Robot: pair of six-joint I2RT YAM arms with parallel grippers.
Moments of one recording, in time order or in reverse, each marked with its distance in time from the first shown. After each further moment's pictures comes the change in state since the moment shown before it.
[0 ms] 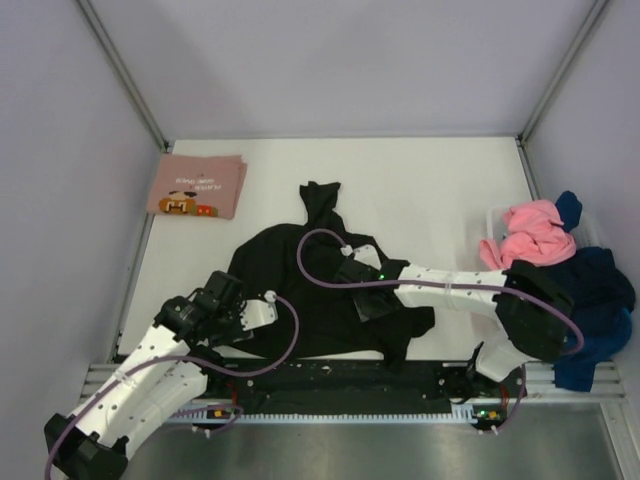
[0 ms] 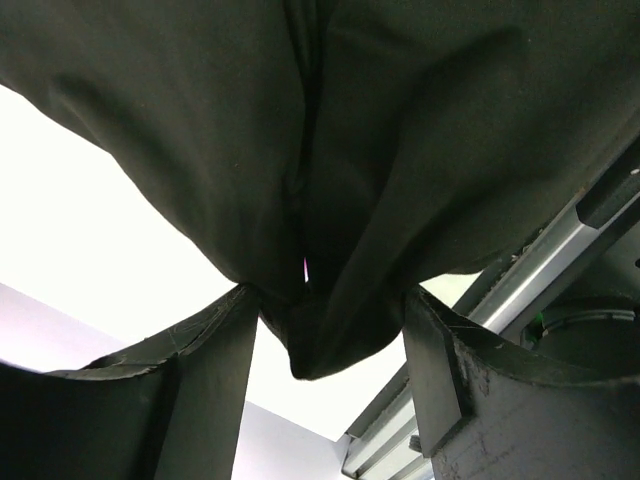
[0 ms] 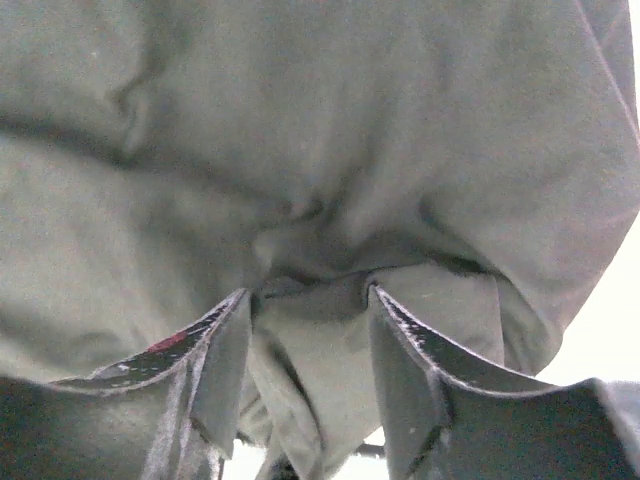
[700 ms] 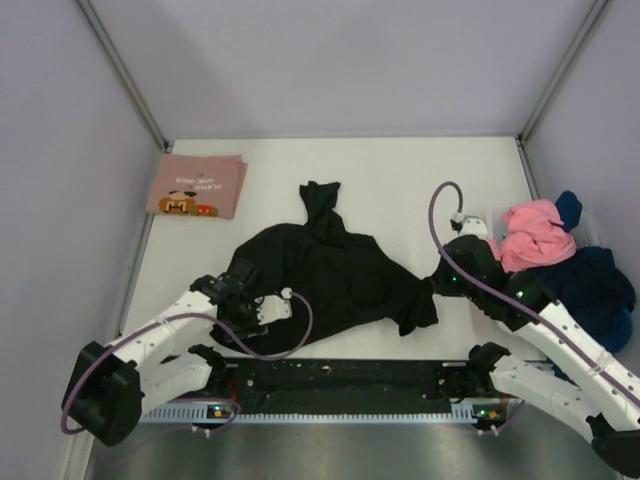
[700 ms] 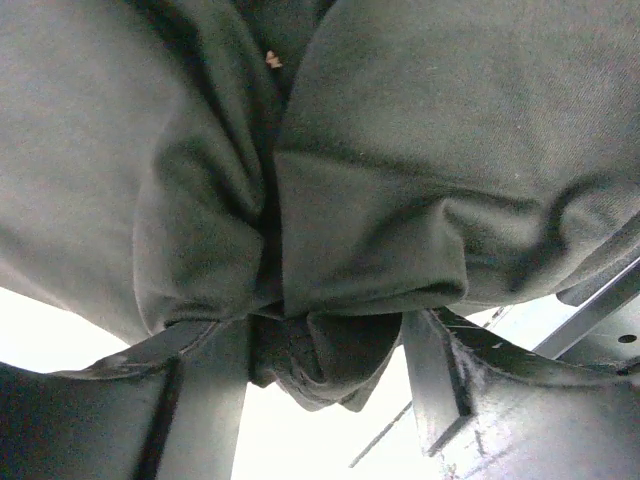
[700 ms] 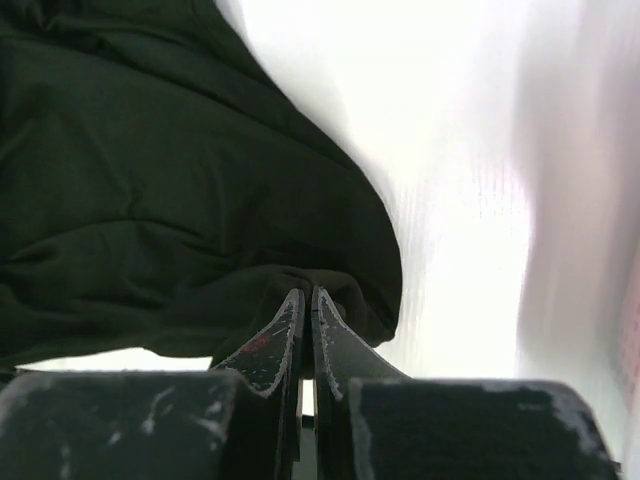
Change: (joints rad) left arm 0.000 0.333 -0.047 0.220 0.092 0.002; right arm -0.385 -0.724 -0.135 -0.117 -0.045 -0.088
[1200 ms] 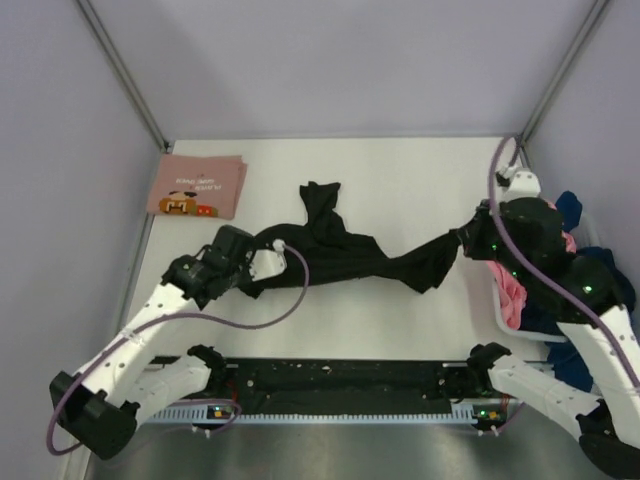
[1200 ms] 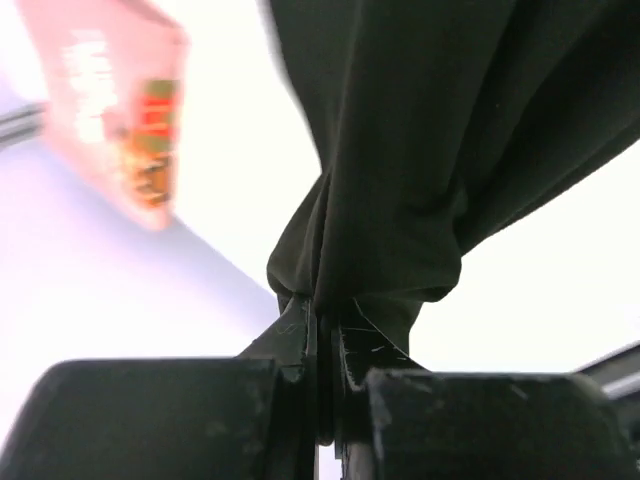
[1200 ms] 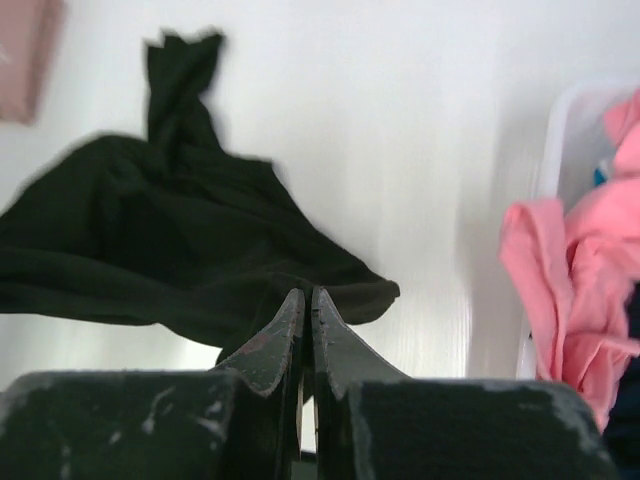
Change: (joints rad) left arm 0.003 -0.031 0.234 -0.016 -0.263 0.019; right arm -0.151 0.018 0.385 -0.128 -0.025 -0.166
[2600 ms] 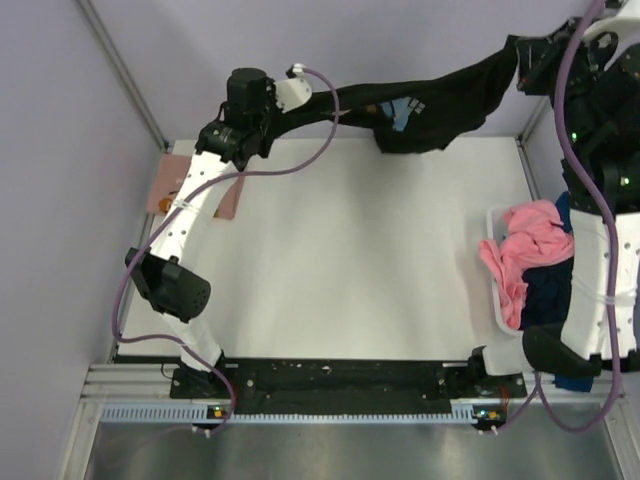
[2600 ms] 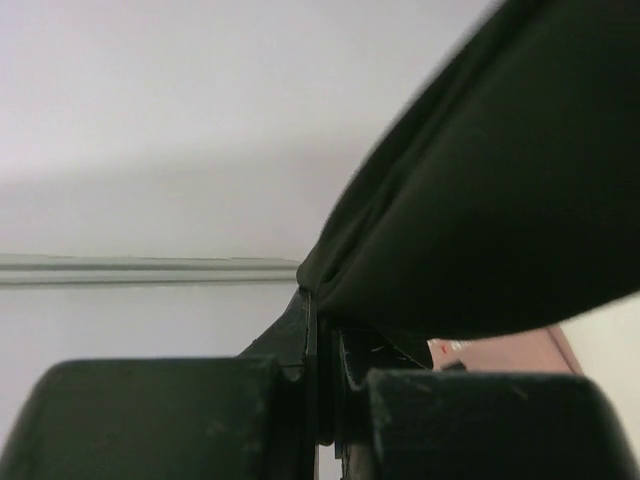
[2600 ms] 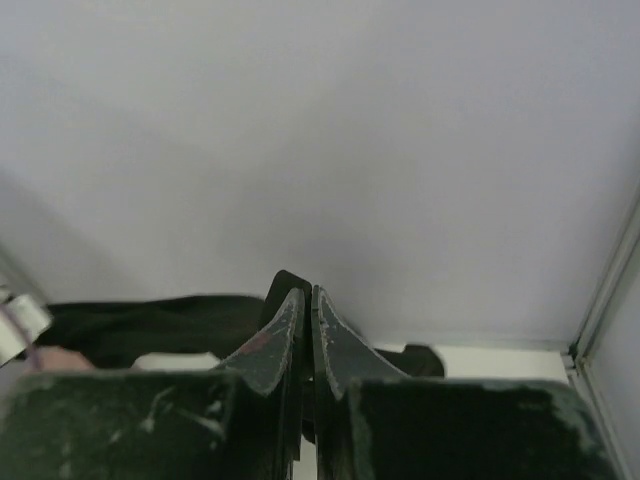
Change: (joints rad) left arm 0.144 0.871 1.366 0.339 -0.089 0.063; right arm -0.423 0.672 1.114 0.334 -0.275 -0.283
